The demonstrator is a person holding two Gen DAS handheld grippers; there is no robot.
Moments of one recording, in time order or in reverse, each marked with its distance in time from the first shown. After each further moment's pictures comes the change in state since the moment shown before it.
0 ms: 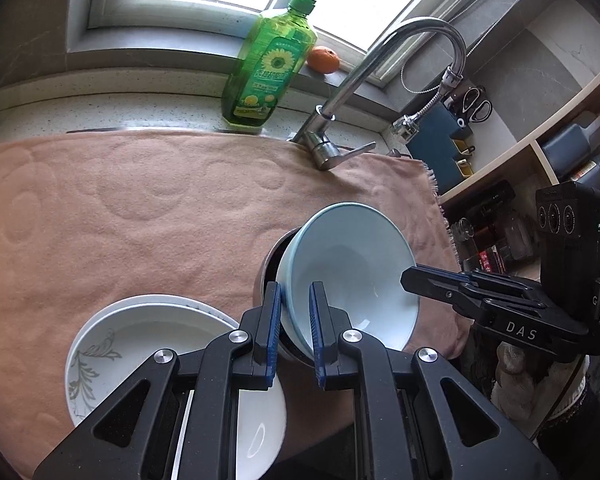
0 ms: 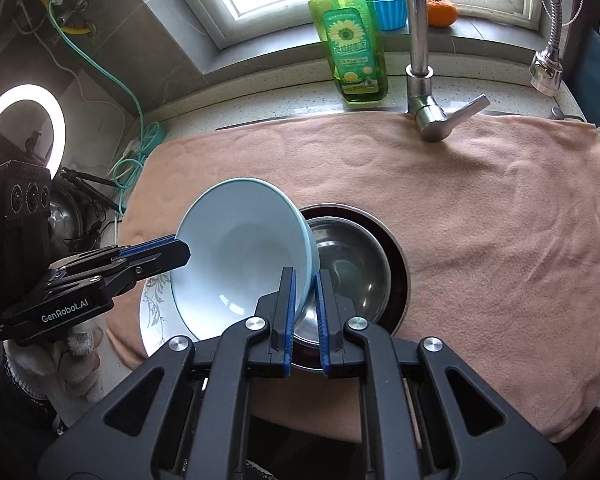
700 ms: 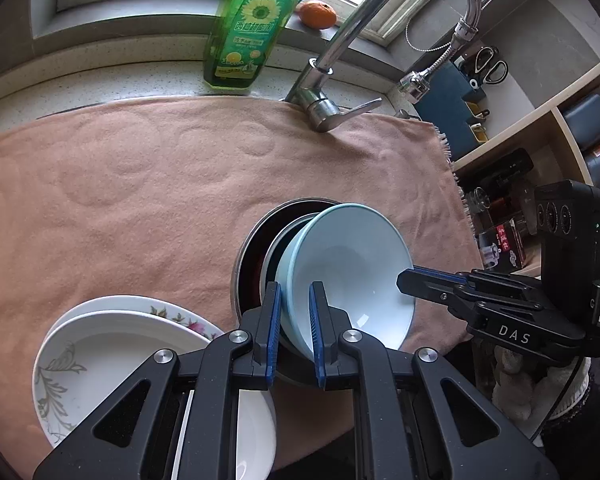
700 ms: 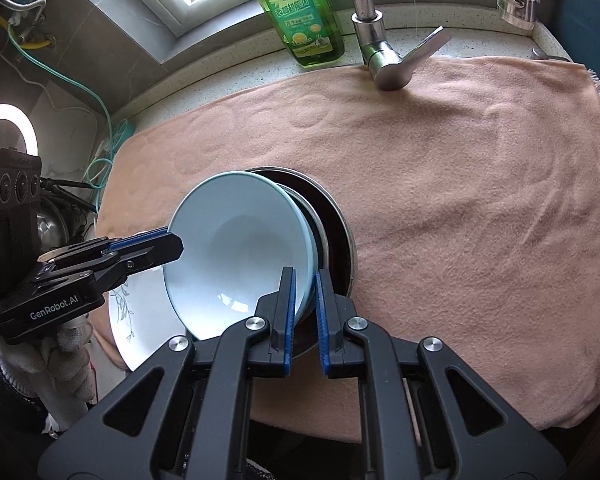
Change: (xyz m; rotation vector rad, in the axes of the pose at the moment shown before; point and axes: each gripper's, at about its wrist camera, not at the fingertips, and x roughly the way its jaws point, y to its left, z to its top) left arm 0.047 -0.014 0.002 0.029 0.118 0.032; right arm 0.030 -0.047 -0.015 0.083 0.072 0.003
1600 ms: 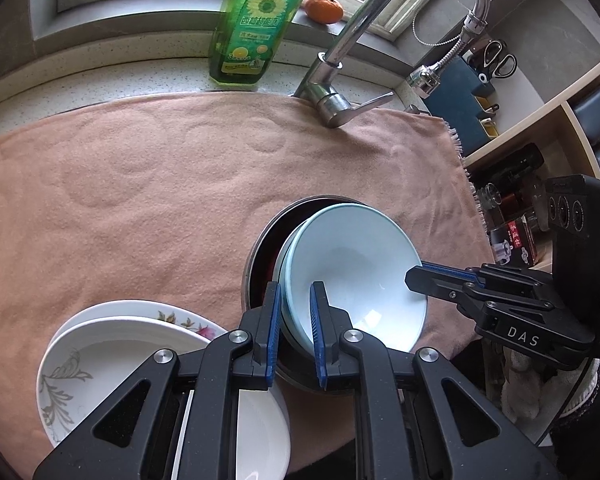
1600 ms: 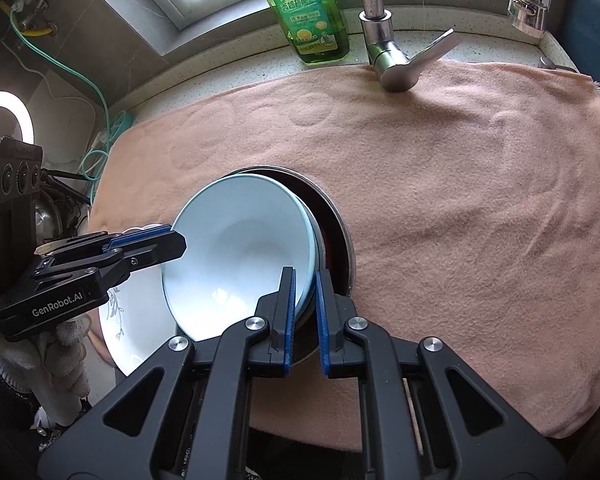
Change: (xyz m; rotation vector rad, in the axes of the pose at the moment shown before) left arm 0.006 0.002 0.003 0.016 0.004 0.040; right arm 0.006 0.002 0.003 -0.031 -0.003 -0.019
